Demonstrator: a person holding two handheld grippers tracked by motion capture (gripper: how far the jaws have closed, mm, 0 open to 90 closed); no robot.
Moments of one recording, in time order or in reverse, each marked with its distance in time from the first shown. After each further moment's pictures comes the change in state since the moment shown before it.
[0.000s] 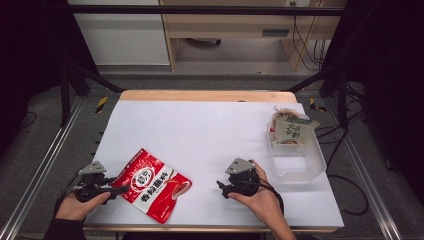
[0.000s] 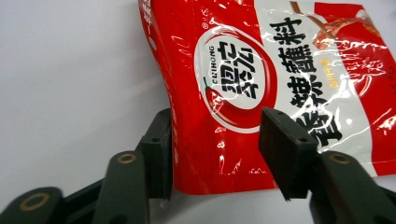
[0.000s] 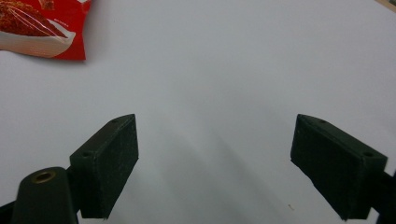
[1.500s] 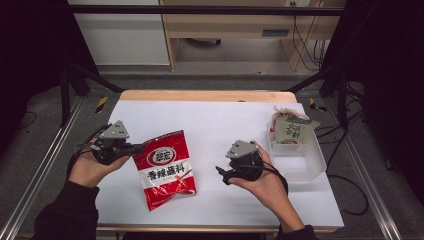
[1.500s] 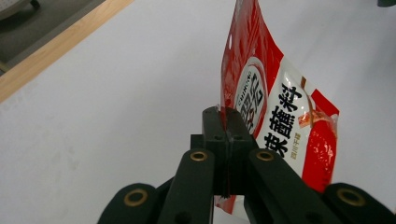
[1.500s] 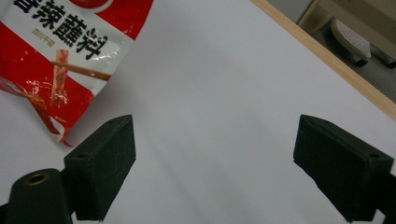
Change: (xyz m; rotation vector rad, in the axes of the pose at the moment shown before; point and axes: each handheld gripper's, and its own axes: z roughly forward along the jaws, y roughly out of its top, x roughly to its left) left arm -0.057 0.144 -0.027 -0.030 0.012 0.400; right arm -0.020 0.061 -0.041 -0.054 0.006 -0.083
